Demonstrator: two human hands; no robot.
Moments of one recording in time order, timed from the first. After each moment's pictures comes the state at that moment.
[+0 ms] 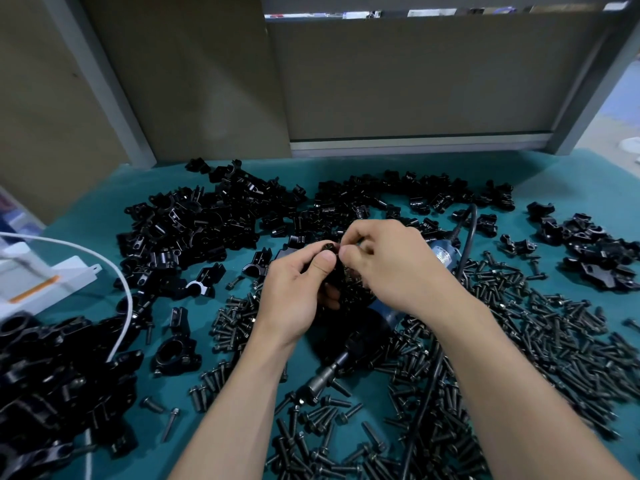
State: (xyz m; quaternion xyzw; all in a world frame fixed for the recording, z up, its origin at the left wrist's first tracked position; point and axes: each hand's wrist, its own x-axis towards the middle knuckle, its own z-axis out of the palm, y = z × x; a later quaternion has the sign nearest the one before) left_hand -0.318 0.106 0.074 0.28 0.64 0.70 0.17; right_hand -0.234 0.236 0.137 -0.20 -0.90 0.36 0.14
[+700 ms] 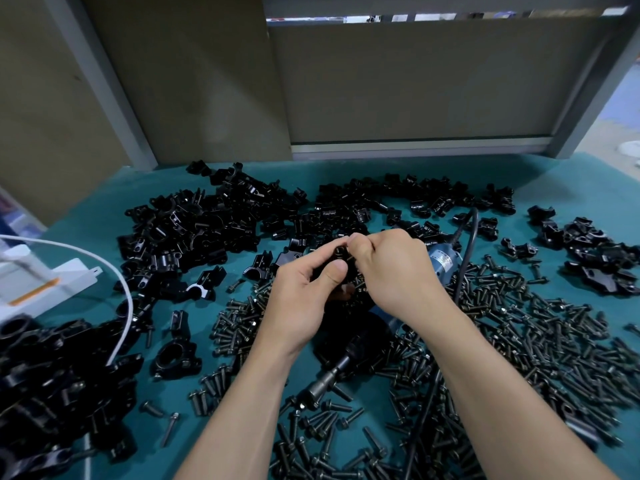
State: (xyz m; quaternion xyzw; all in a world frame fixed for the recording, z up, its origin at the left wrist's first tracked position) left_hand -0.314 0.108 0.075 0.31 0.62 0.70 0.19; right_hand -0.242 0.231 0.126 -0.29 -0.87 0.37 0.18
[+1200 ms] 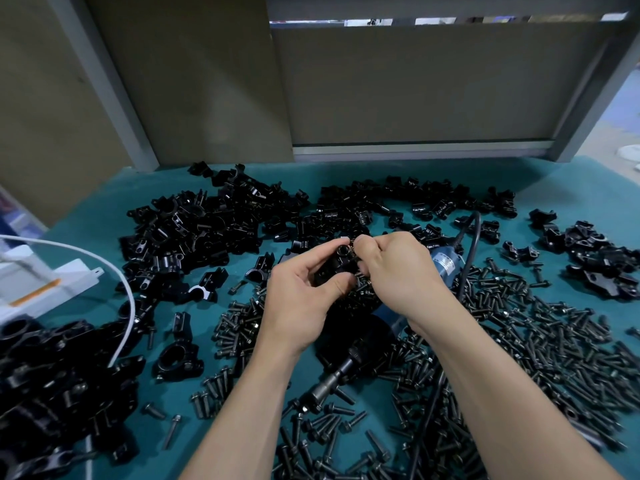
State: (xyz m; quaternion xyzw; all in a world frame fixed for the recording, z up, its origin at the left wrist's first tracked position) left_hand -0.317 0.108 0.073 0.31 0.63 0.70 0.13; right_hand -0.240 0.233 0.128 -0.30 -0.84 0.43 0.17
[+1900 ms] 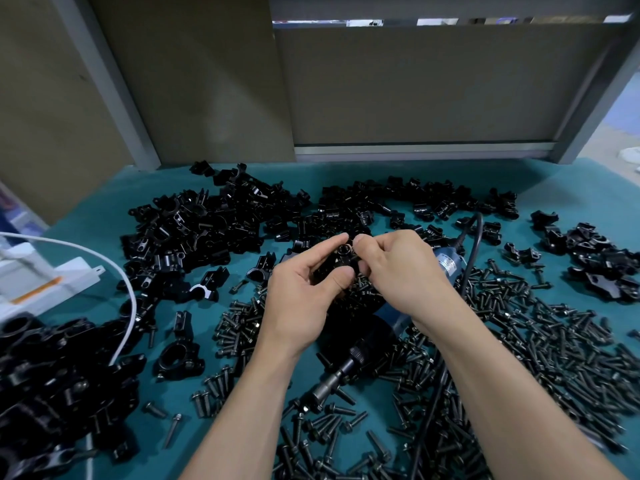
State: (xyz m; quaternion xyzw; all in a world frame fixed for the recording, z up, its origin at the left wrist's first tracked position) left_hand -0.319 0.106 0.073 0.32 0.63 0.70 0.12; right_hand -0.238 0.237 0.127 -0.27 -0.84 0.44 0.18
